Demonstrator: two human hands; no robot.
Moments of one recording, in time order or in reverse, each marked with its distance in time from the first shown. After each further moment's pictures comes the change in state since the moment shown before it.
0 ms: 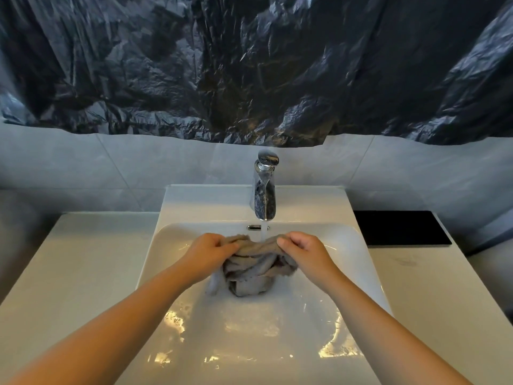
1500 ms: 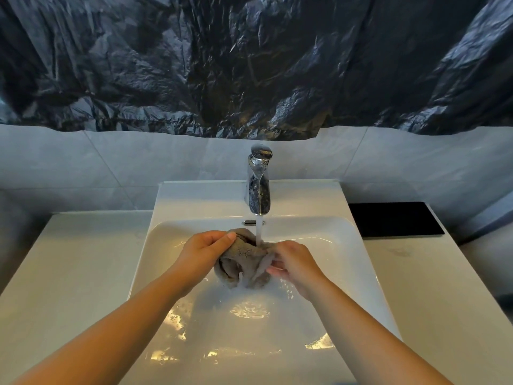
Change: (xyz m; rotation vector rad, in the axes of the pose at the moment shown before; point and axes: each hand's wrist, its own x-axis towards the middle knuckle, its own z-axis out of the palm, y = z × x) left_hand -0.010 -0.009 0.006 -0.380 -0.014 0.111; right_hand -0.003 0.010 0.029 0.468 0.071 0.526
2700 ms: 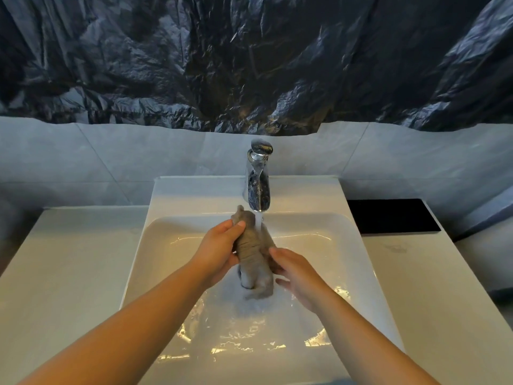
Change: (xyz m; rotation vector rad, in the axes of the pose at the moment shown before) left_hand 0.016 0.012 0.036 -0.550 -0.038 -0.178; right_hand -0.012 0.020 -0.010 -0.142 -0.136 -0.024
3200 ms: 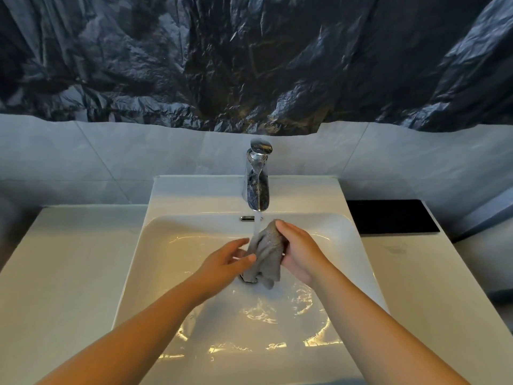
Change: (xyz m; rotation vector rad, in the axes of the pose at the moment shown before) left_hand -0.004 -0.033 -0.021 0.683 -0.127 0.058; right_hand 0.008 -0.044 0.003 0.270 0.048 -0.145
